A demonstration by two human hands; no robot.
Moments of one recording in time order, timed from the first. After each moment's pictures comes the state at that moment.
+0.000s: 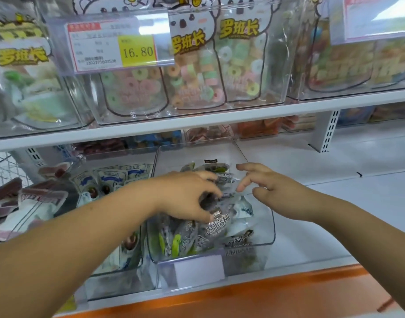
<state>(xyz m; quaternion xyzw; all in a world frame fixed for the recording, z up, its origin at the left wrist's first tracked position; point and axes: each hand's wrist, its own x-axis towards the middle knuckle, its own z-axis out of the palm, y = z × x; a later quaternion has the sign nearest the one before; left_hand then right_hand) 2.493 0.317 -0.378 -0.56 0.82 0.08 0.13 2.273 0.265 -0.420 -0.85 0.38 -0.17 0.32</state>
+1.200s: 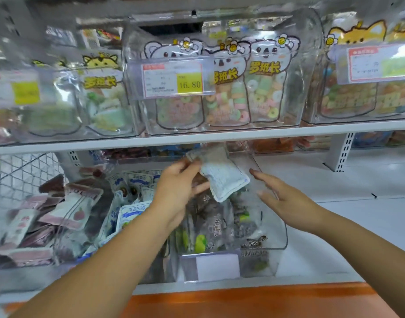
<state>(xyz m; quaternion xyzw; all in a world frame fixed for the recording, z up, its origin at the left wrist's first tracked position) 2.502 0.351 -0.390 -0.51 0.35 0.39 -0.68 2.283 0.274 -0.423 -0.84 0.39 -0.23 0.30</state>
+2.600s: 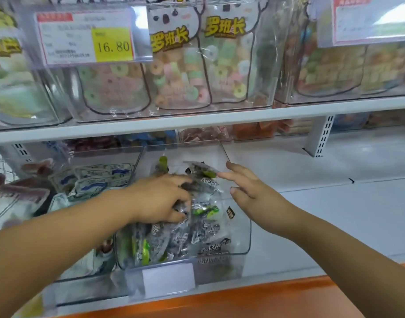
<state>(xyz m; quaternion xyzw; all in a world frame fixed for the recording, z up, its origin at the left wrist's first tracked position) 2.522 0.308 -0.407 -0.57 0.81 0.02 0.14 2.282 0.263 -0.443 -0.83 0.37 -0.24 0.33</state>
